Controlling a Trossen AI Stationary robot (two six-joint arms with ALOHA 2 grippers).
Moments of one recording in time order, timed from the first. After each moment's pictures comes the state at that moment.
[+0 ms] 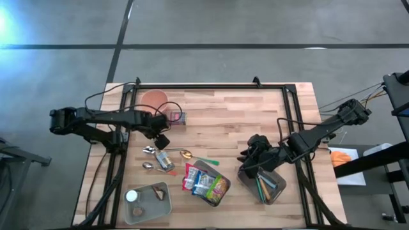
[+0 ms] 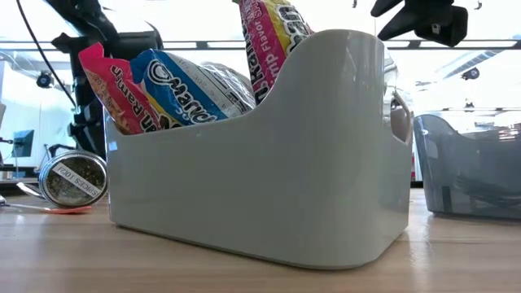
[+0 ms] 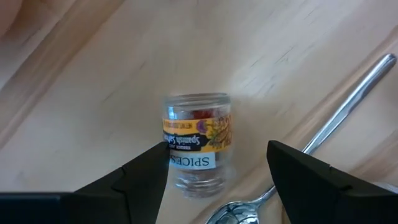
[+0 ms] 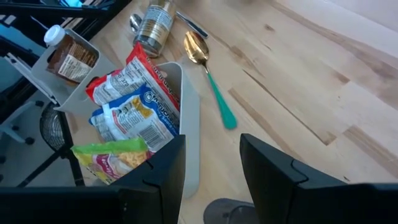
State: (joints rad) left arm 0.21 1.25 0.64 -0.80 -0.06 -0.56; right arm 0.49 1.27 1.03 -0.61 0.47 1.11
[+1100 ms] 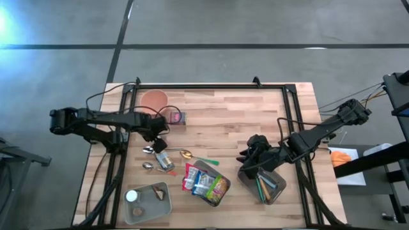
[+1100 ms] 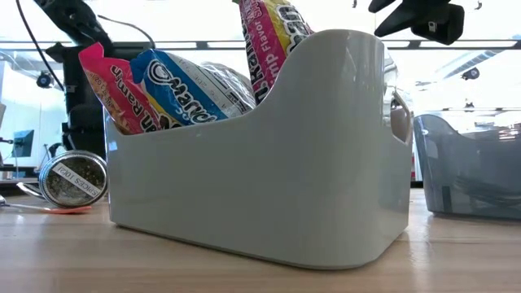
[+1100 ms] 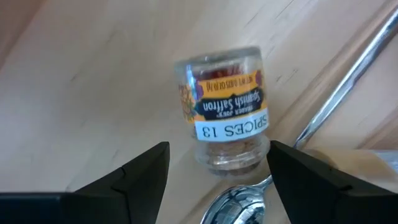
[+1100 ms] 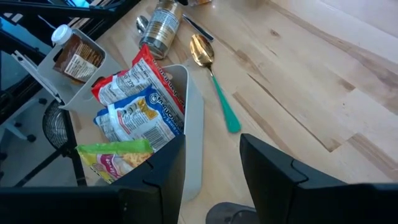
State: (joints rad) left arm 0.22 1.25 0.58 -0.76 0.02 -0.49; right arm 0.49 1.27 1.03 -0.58 0.47 1.07
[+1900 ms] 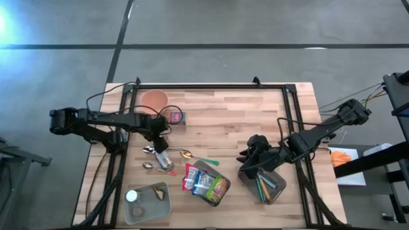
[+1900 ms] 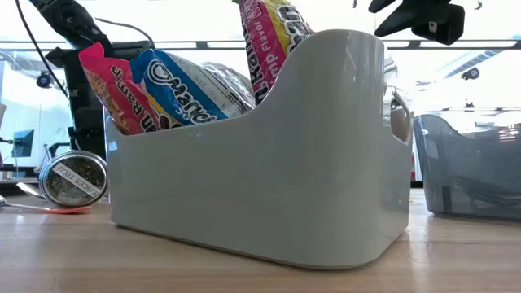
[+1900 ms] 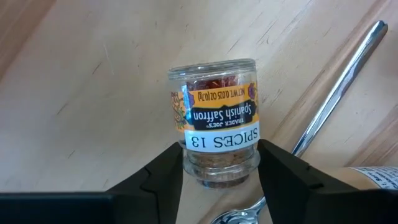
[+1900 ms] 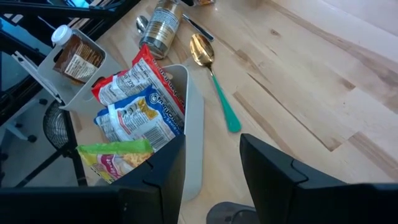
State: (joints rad) left arm 0.22 1.25 0.55 -0.66 0.02 -0.44; right arm 0.49 1.27 1.03 -0.59 0.47 1.08
